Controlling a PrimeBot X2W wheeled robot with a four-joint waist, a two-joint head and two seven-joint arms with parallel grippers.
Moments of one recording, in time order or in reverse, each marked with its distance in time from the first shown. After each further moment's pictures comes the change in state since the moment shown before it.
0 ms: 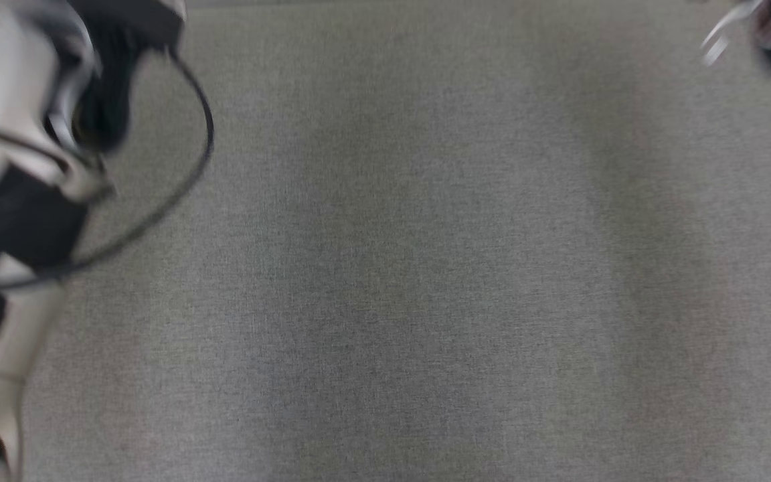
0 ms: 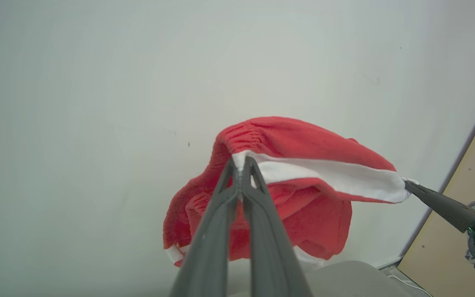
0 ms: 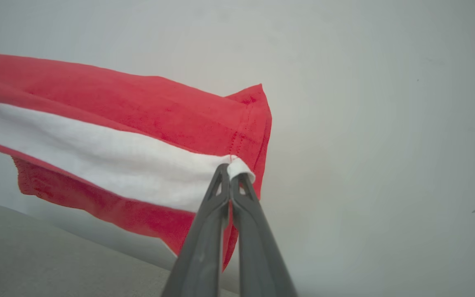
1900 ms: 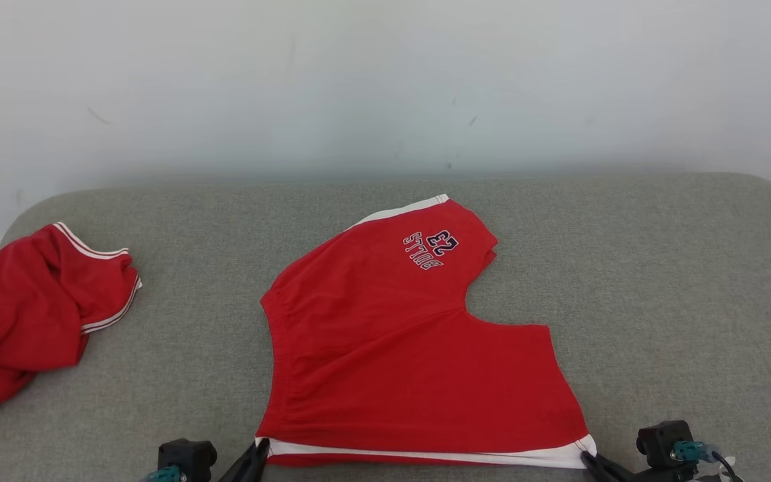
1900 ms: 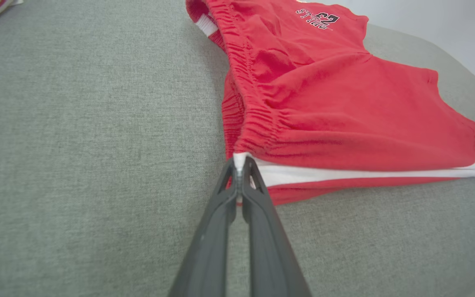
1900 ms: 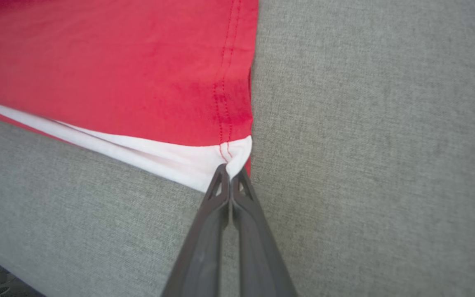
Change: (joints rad) left arm 1.023 0.022 -0.221 -0.052 0.150 0.202 -0.028; right arm 1.167 -0.029 0.154 -0.114 0.112 -0.018 -0.079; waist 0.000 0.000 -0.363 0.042
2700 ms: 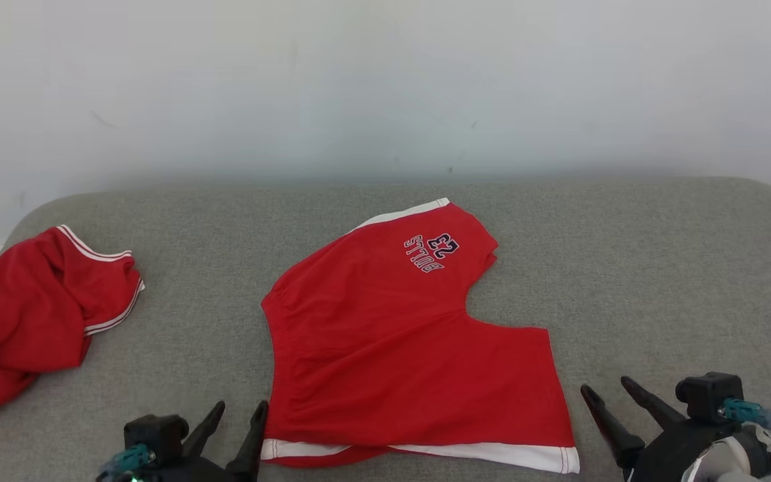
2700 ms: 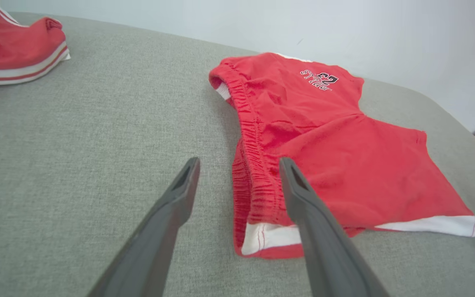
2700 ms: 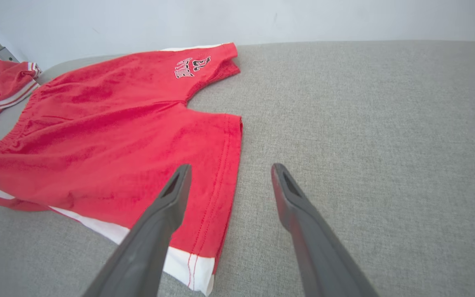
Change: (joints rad) left arm 0.016 0.034 0.084 -0.108 -0.017 0.027 0.000; right arm 0.019 -0.104 -0.107 -0.258 0.064 -0.055 -0.017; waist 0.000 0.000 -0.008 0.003
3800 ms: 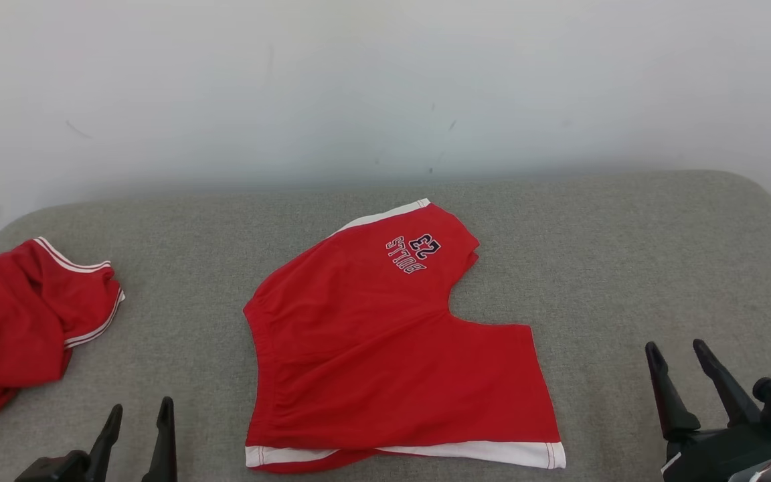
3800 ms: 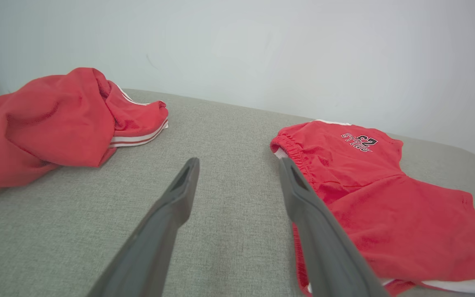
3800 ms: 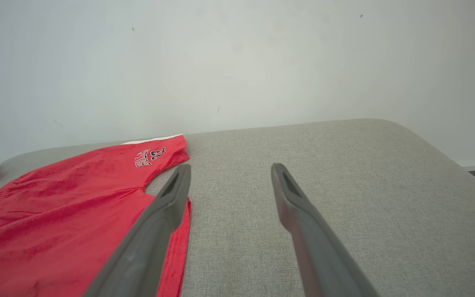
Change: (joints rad) left arm 0.279 -0.038 0.505 -0.257 0.324 0.018 -0.003; right arm 0.215 0.043 -0.391 -0.260 -0.212 -0.110 -0.094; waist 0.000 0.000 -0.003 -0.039
